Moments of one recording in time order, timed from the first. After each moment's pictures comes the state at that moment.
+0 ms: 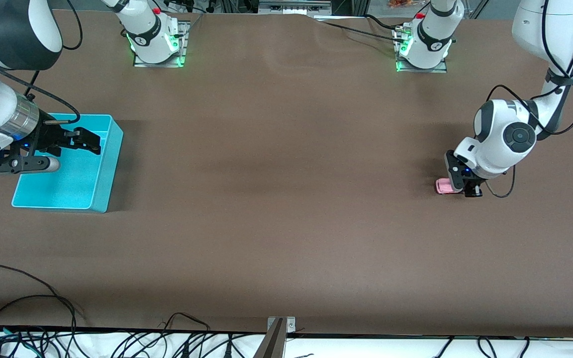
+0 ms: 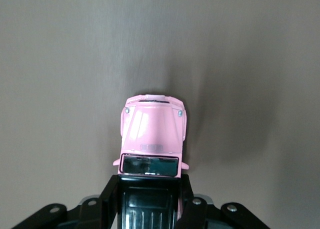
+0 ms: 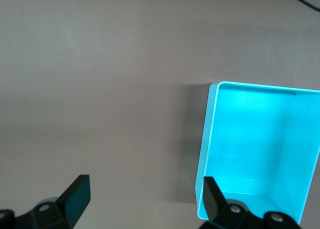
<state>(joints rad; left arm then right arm) 0.03 0.39 0.06 -2.23 0.18 2.63 1.38 -0.02 0.14 0.11 -1.63 -0.02 1.72 0.03</state>
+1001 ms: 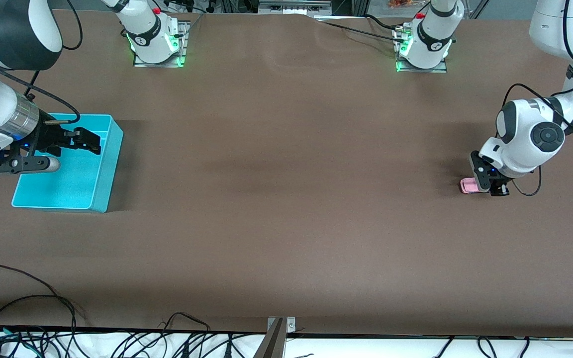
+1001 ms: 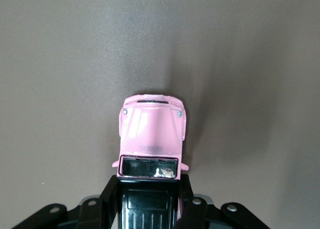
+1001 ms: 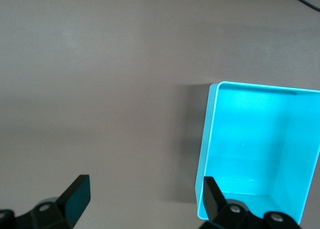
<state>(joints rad) 0.08 0.40 0.14 -2.22 0.22 2.65 1.44 -0.02 0.14 0.11 -1.63 -0.02 1.72 0.03</state>
